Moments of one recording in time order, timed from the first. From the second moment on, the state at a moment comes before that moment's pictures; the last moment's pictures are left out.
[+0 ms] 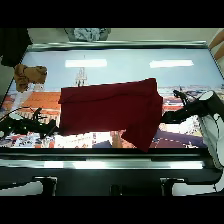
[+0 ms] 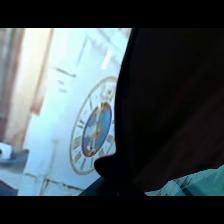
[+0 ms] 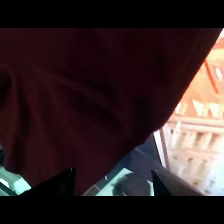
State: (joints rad) left arm 0.37 -1.44 0.81 0.92 -1.18 -1.28; right arm -0.33 -1.59 1.19 -1.04 1.40 0.93
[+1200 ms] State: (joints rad) left arm 0.37 -0.85 2.01 1.03 -0.98 -1.29; right arm -0.34 -0.85 1.97 -1.20 0.98 0.74
